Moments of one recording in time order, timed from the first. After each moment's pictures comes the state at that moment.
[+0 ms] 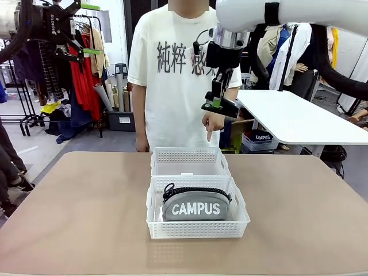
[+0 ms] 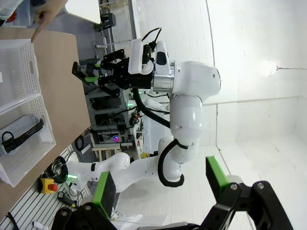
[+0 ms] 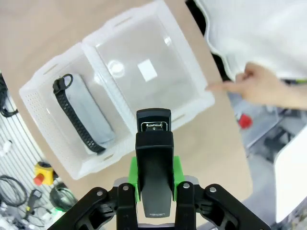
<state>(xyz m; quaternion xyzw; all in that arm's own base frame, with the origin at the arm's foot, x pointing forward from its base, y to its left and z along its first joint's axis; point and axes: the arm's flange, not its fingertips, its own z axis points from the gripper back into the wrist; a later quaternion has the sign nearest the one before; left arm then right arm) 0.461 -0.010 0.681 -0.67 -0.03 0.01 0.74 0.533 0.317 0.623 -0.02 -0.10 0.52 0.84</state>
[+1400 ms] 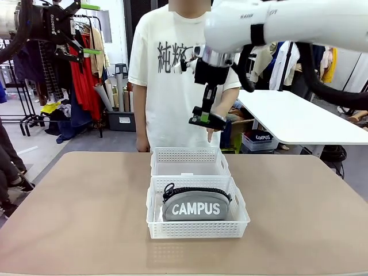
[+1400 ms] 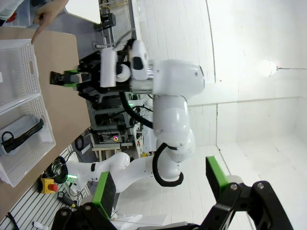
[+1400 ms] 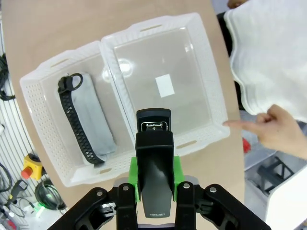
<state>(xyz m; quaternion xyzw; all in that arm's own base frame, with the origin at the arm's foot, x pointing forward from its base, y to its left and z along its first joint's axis) 0.461 -0.010 0.681 -0.67 -0.03 0.01 0.74 0.539 0.347 0.569 0.00 -0.09 0.60 0.80</state>
